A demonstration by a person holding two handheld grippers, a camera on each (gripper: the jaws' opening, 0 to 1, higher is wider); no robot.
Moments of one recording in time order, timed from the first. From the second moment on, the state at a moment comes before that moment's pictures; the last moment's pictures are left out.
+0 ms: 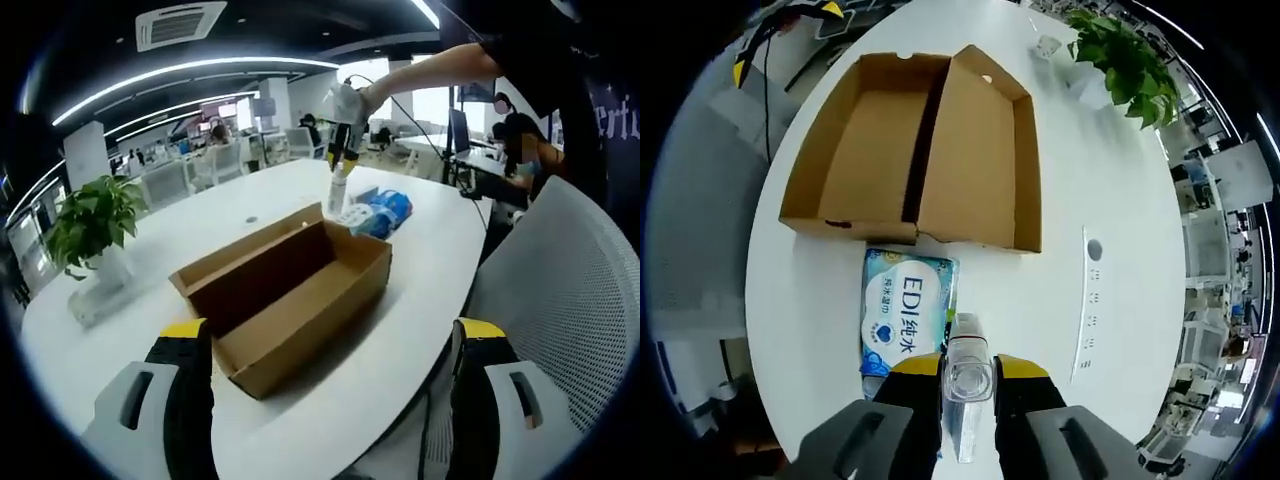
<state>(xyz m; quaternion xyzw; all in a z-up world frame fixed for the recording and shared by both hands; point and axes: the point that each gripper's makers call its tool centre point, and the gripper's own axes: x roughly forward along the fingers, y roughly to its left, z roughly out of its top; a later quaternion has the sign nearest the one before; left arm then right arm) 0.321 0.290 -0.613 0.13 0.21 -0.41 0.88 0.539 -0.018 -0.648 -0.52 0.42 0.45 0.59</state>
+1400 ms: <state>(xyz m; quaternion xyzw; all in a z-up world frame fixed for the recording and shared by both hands) 0.317 0.314 -0.623 0.10 0.23 -0.36 0.90 0.563 -0.020 -0.692 -0.49 0.47 0.46 0.57</state>
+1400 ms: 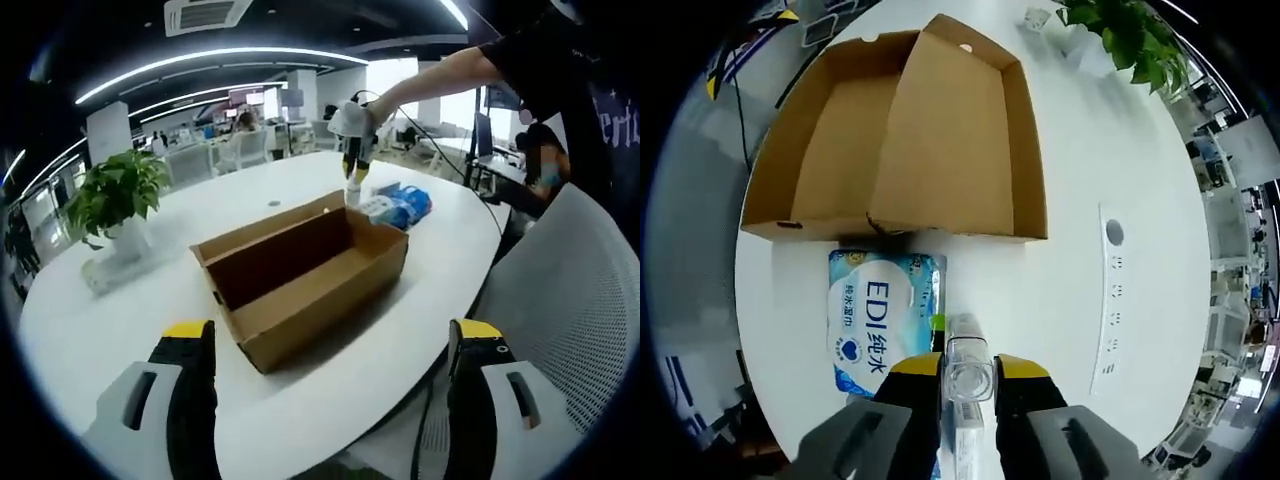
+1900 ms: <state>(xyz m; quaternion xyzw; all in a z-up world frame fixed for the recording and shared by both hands) 0.314 0.314 -0.625 0.10 0.24 -0.36 0.90 0.564 -0.018 -0.691 -0.50 0.46 0.46 0.57</state>
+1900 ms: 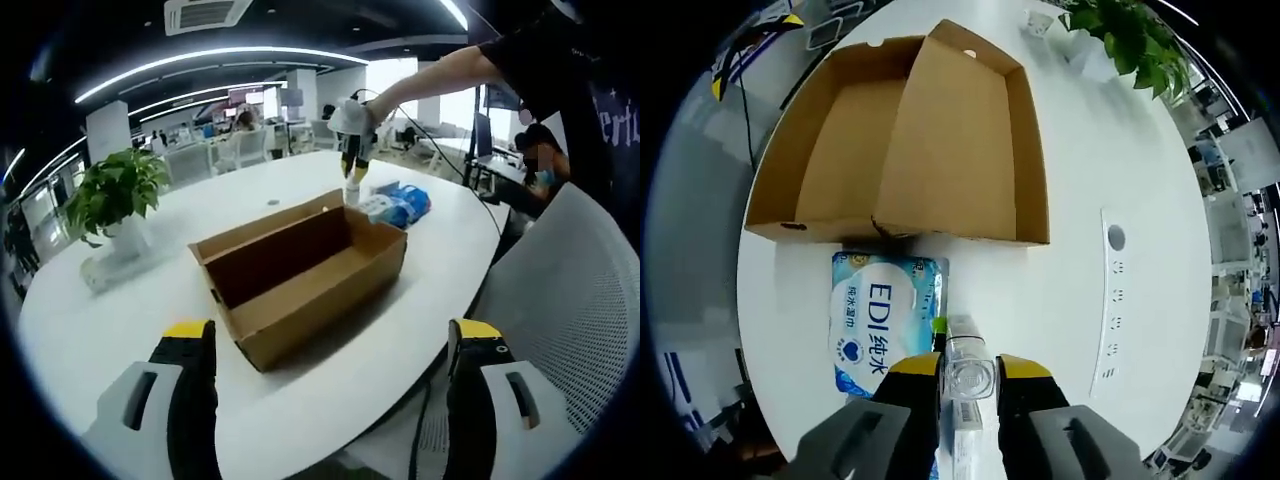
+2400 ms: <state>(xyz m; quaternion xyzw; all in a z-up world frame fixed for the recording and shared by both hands) 0.329 0.325 -0.631 0.10 0.25 -0.32 0.91 0.569 -0.019 -0.686 -0.50 0.44 0.46 0.59</state>
